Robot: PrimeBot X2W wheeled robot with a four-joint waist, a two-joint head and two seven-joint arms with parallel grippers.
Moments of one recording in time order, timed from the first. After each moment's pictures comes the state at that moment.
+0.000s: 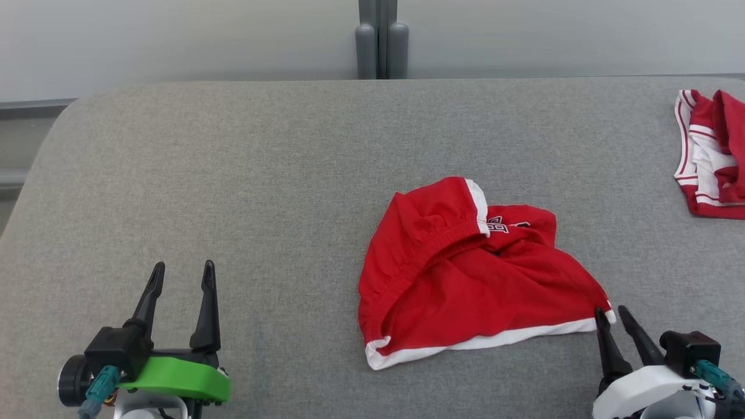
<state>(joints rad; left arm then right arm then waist) -0.05 0.09 -0.02 0.20 -0.22 -0.13 -0.26 0.00 -0.19 0.06 0.41 0.32 0.13 -0.26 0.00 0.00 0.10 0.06</state>
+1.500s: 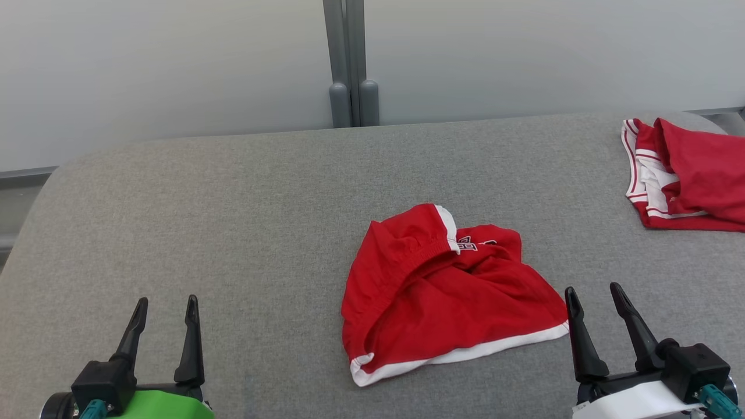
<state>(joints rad) 0.04 0.10 0.02 0.18 -0.19 -0.13 -0.26 0.15 -0.10 0.06 -0.02 0.23 0.13 -0.26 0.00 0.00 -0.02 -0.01</state>
